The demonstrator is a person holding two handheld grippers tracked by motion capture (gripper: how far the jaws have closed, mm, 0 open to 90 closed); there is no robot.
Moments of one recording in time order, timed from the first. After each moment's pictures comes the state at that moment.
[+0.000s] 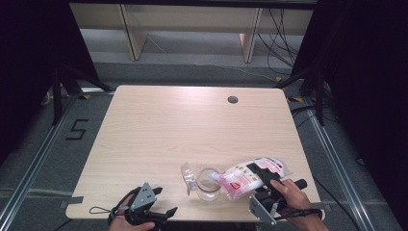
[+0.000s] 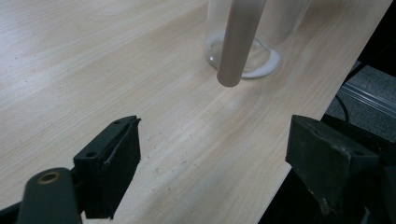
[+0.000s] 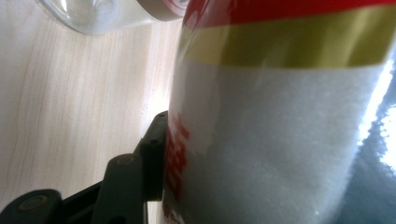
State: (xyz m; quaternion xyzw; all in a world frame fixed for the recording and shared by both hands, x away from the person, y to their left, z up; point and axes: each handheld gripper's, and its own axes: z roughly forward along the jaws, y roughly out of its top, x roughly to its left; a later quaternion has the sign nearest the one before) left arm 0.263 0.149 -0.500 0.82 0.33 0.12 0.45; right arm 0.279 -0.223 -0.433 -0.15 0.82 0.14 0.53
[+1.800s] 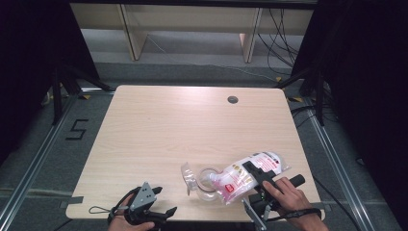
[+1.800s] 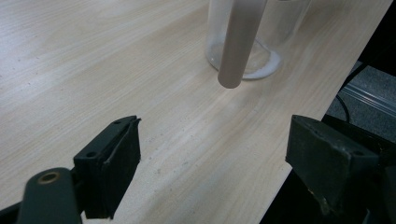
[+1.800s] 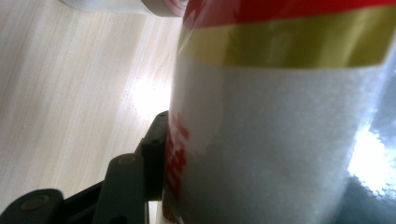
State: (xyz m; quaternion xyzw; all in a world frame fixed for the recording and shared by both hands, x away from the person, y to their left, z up) left arm 0.264 0.150 -0.499 0.82 0.33 0.12 0.45; right arm 0.277 -0.208 -0.429 -0.22 0.80 0.08 0.55
